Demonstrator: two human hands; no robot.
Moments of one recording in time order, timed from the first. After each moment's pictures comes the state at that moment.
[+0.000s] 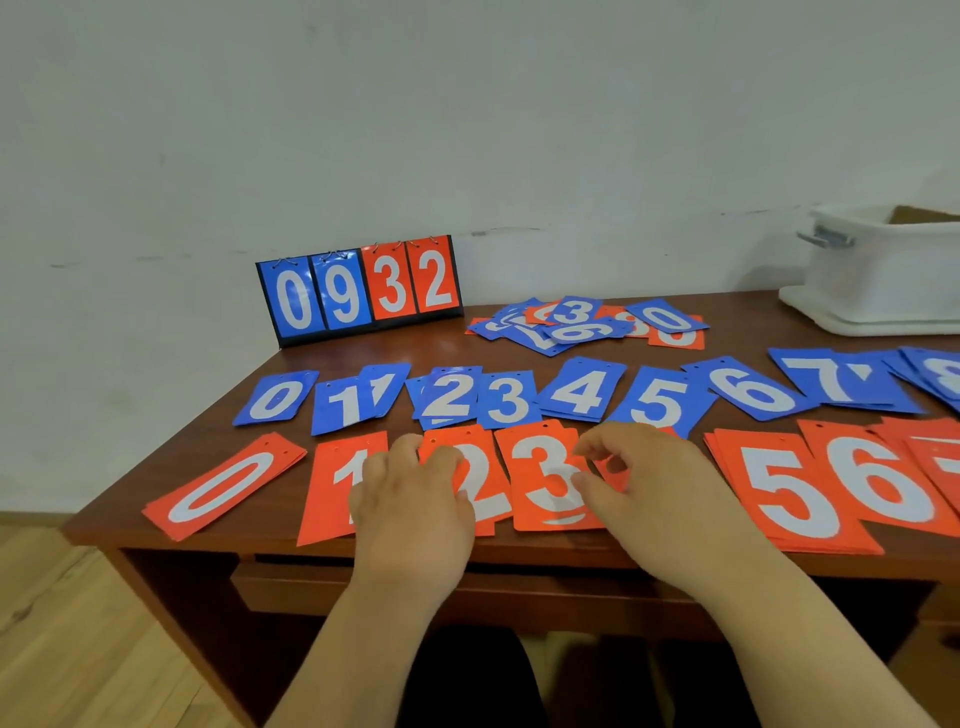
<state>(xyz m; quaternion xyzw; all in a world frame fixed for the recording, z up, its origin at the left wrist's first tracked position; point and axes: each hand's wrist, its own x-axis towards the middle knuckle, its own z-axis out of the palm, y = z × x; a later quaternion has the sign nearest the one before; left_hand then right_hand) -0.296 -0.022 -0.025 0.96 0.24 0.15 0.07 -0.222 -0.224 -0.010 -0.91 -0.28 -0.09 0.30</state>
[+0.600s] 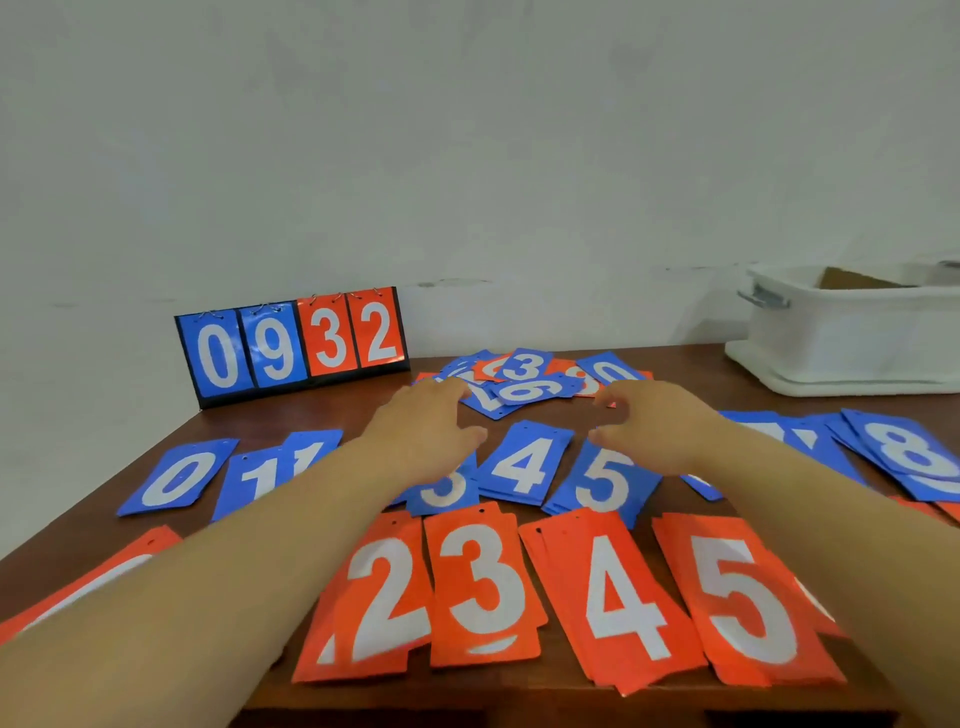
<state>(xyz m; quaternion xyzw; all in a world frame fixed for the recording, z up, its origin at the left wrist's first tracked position) -0.124 -0.007 0.048 0.98 0.09 0.11 0.11 -0.046 -0.256 0.049 -0.96 -0.22 -0.01 0.18</state>
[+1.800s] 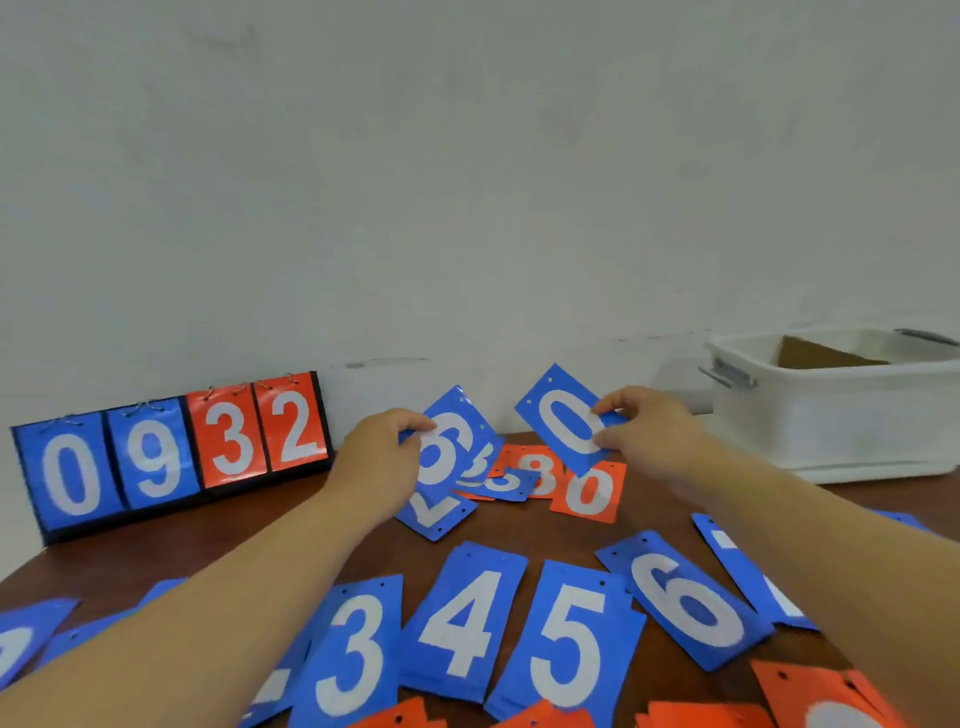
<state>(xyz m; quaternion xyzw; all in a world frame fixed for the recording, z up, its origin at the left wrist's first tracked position) 0.019 0.002 0.060 0.89 0.09 0.26 0.36 0.101 -0.278 0.068 -0.85 -0.09 -0.09 0.51</state>
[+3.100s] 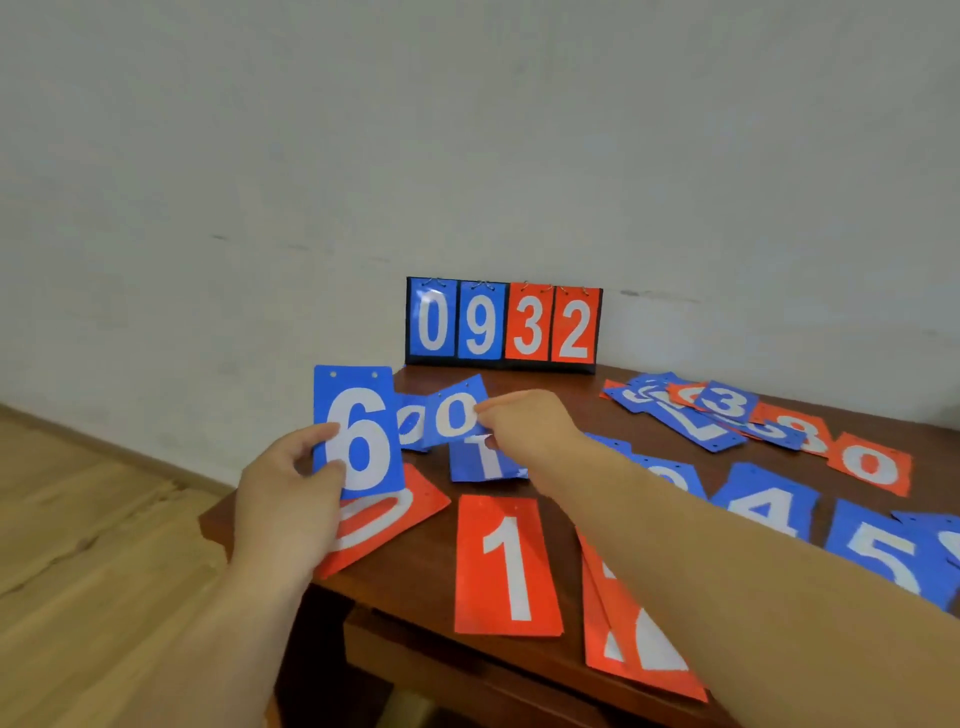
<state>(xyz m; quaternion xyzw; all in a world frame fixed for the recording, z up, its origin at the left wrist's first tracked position) -0.341 0.209 -0.019 0.52 0.36 0.45 0.63 -0.157 0.099 0.029 -0.86 -0.34 0.07 0.37</state>
